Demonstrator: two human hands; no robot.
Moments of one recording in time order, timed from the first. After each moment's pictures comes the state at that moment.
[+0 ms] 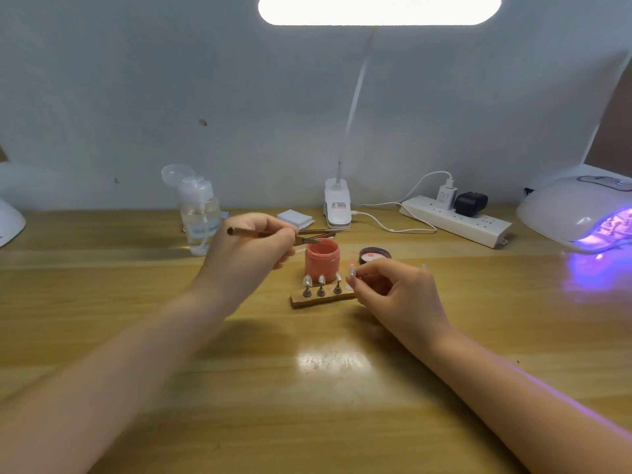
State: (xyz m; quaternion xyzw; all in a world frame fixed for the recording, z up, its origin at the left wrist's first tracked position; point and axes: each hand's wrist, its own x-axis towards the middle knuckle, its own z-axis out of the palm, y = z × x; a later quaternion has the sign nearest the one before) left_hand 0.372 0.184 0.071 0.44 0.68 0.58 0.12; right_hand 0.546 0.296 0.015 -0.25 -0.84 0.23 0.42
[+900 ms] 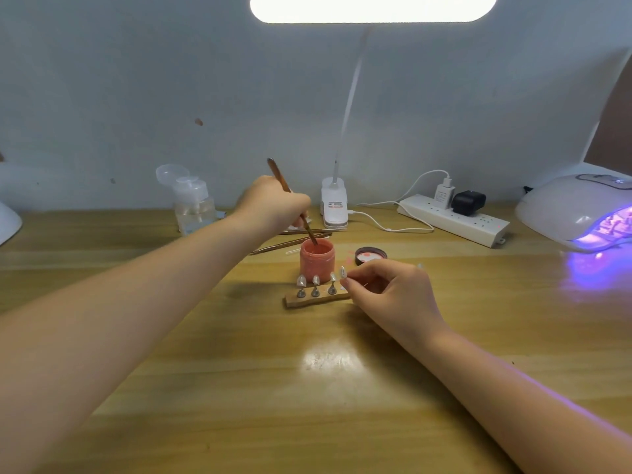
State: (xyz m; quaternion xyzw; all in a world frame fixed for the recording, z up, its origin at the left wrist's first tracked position) left_hand 0.353 0.261 0.104 0.41 0.79 0.44 0.10; right_hand 0.543 0.300 0.014 -0.27 -0.81 0.31 0.43
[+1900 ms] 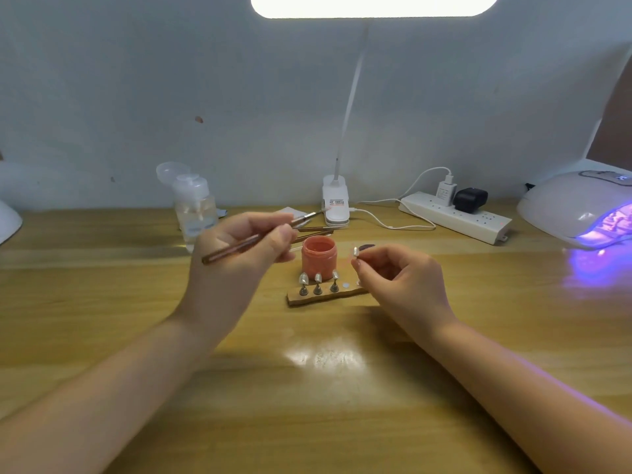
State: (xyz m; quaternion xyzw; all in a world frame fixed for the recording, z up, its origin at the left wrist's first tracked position) left_hand 0.381 0.170 0.057 0.48 0.52 0.70 0.12; right_hand 0.546 0.301 0.024 -0.27 -0.78 0.34 0.46
